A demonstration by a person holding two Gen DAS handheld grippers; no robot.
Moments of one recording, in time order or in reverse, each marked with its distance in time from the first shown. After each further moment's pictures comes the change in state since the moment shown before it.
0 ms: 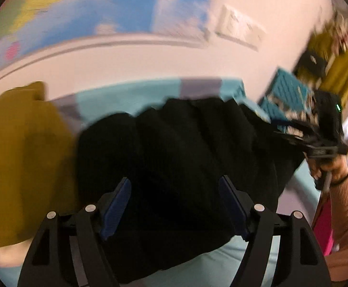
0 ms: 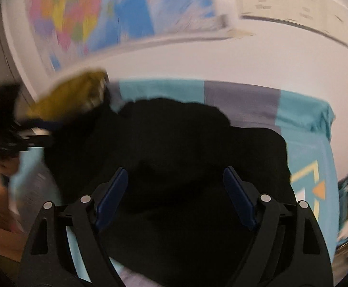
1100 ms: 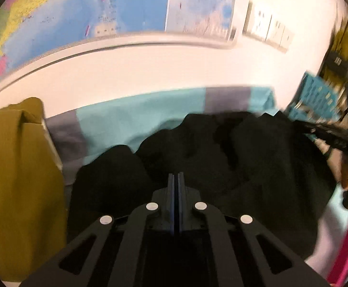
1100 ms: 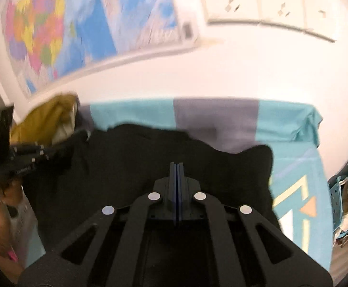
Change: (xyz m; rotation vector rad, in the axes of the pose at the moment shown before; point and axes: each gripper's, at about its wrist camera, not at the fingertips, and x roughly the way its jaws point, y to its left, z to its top) left arm 0.046 0.009 0.033 -0.058 -0.080 0.123; right arm -0.005 -0.034 0.020 0.151 -0.102 -0.060
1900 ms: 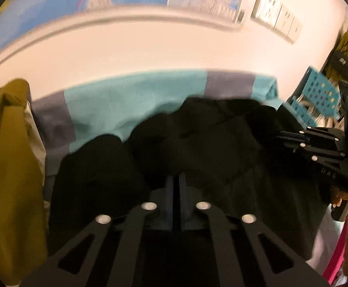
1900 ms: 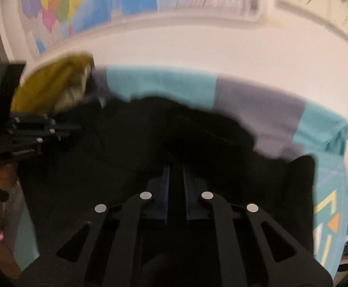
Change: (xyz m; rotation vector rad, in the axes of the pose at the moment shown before) left arm 0.020 0.002 -0.002 -0.020 0.068 -0.011; right arm 0.033 0.060 -0.007 -0.152 0.084 0.036
